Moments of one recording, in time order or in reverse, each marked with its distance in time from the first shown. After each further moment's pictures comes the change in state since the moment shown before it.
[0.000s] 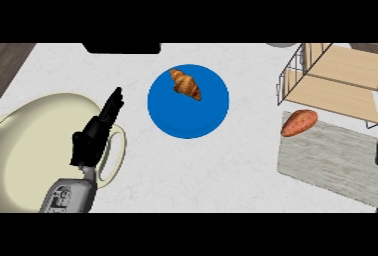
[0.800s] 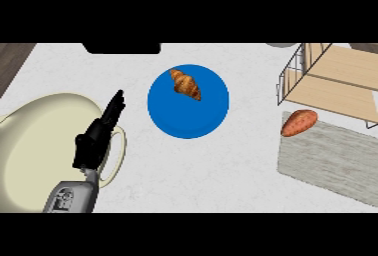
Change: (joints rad) left arm 0.015 -0.012 -0.006 0.002 -0.012 0.004 -0.005; right arm -0.001 -0.040 -0.180 0.264 -0.274 -0.408 -0.260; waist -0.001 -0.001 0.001
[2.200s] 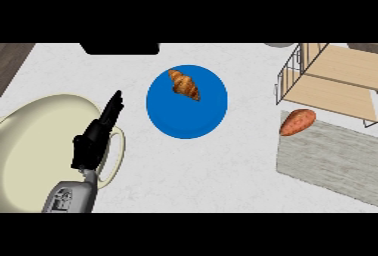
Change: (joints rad) left arm 0.003 0.001 0.014 0.008 -0.002 -0.007 -0.015; right arm 0.120 -0.089 -0.070 -0.099 -0.145 -0.009 0.139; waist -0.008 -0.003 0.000
